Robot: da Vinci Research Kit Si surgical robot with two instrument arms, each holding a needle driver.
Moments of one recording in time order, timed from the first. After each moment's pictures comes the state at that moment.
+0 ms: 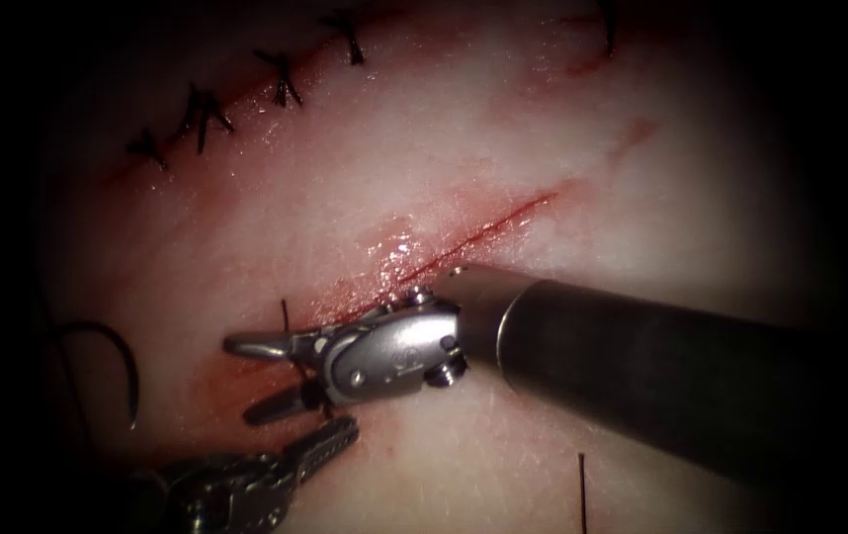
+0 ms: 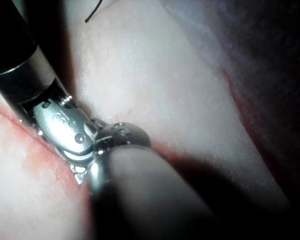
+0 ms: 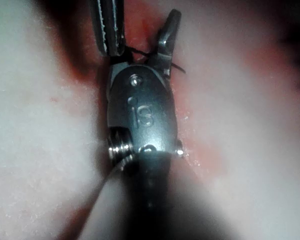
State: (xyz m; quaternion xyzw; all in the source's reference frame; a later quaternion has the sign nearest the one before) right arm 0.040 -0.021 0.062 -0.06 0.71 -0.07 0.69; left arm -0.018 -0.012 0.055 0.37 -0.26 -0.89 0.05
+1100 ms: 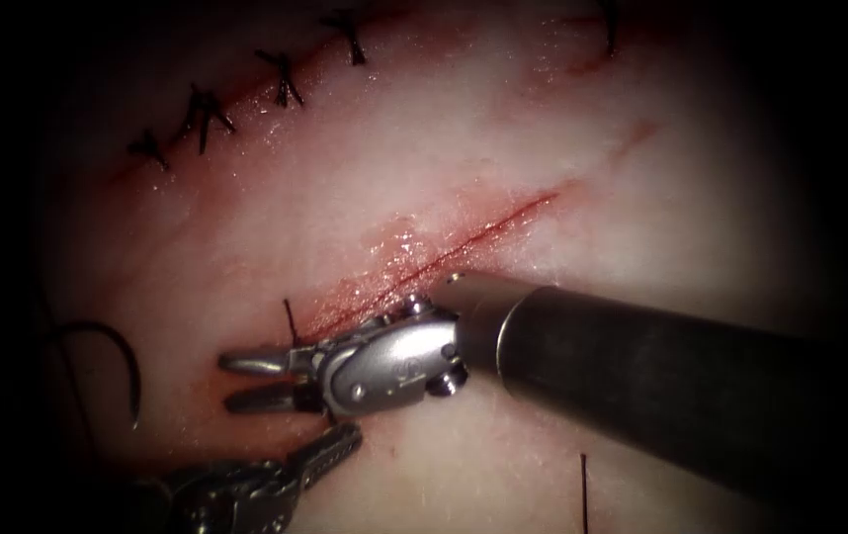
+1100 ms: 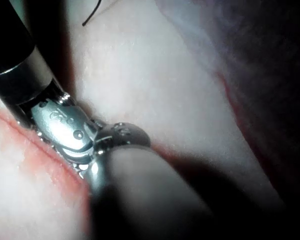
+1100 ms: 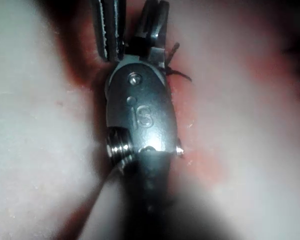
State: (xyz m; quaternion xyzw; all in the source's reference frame) right arm 0.040 -0.021 0.061 -0.05 0.73 -0.08 0.68; left arm -0.018 -0.012 0.055 0.37 -0.26 -0.89 0.05
